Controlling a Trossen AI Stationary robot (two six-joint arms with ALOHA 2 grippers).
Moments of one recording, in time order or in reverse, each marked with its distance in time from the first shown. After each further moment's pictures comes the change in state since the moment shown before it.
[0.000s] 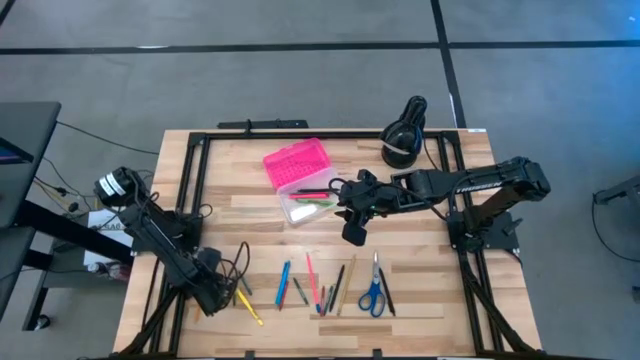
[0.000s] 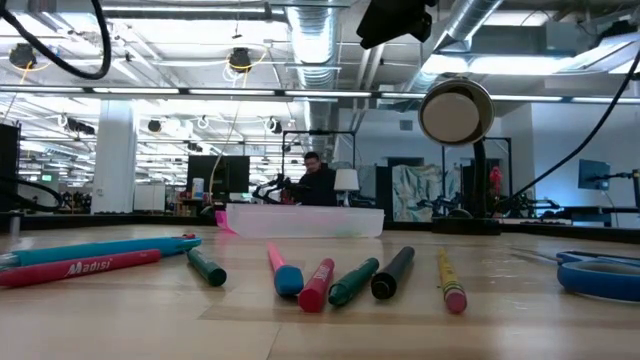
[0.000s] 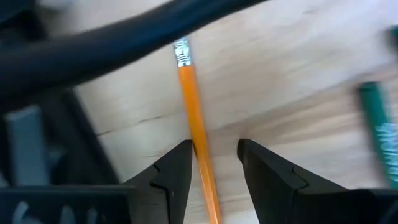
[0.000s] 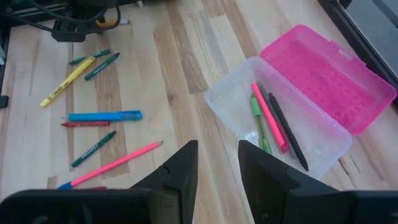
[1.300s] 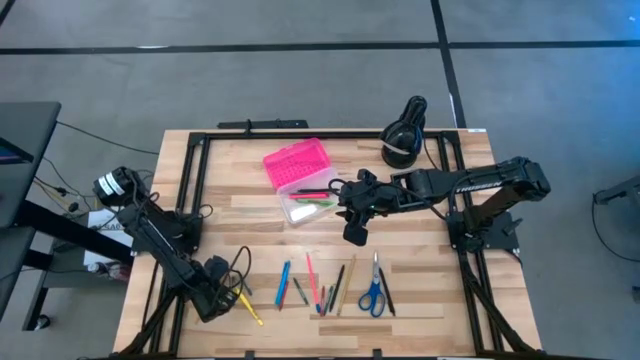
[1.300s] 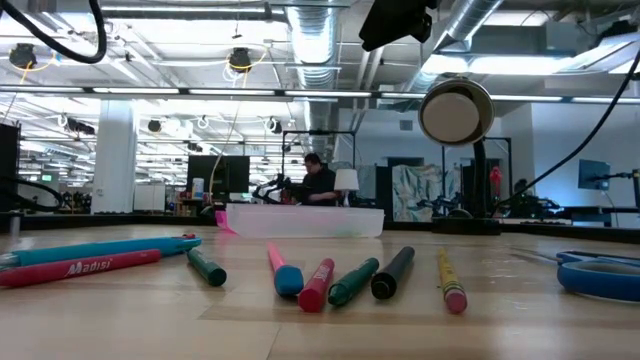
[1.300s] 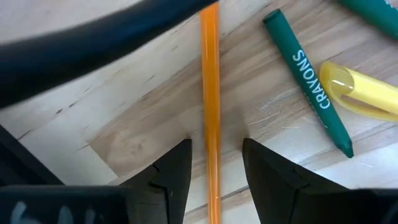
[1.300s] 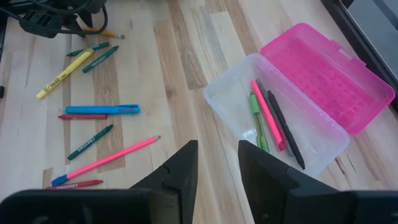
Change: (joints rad) left arm -0.052 -0.004 -0.007 0.153 0.016 0.140; right arm -0.004 0.000 0.000 -0.014 -0.007 -0.021
